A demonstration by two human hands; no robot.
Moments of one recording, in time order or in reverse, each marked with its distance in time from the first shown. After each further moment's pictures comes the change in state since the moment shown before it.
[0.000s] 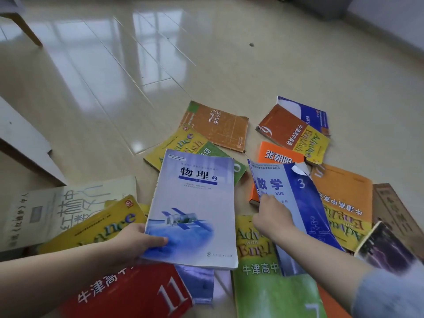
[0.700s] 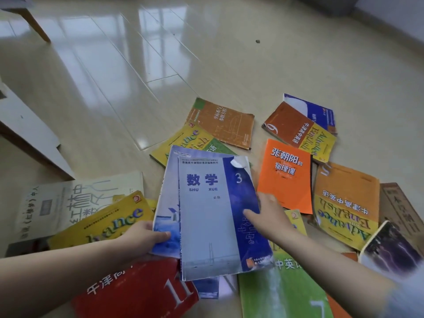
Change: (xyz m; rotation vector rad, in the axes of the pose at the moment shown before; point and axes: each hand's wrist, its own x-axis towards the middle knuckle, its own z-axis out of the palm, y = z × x) left_hand -0.009 -0.002 0.004 -0.014 0.029 -0.007; right_hand -0.026 -0.020 -0.009 0.338 -0.115 -0.023
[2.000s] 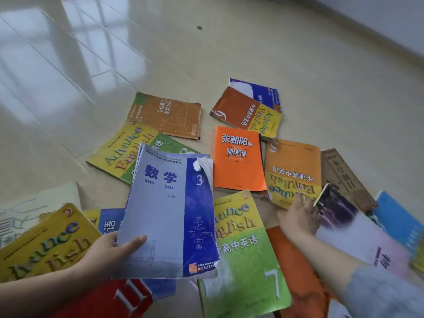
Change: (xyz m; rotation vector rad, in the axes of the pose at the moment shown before) left_hand -0.013 0.000 0.051 0.363 0.125 0.297; right_hand -0.013 0.179 -0.023 -0.157 0.352 0.575
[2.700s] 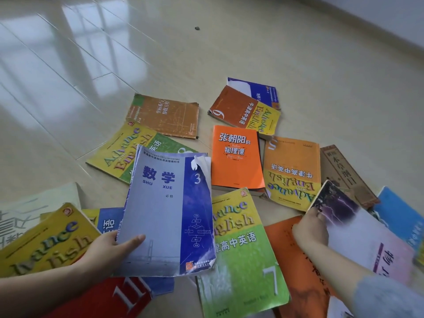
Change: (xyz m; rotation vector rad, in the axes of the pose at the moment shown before) left_hand -0.004 0.006 0.006 0.082 0.011 -0.040; right_hand -0.004 0.038 0.005 0.105 -0.012 0.096
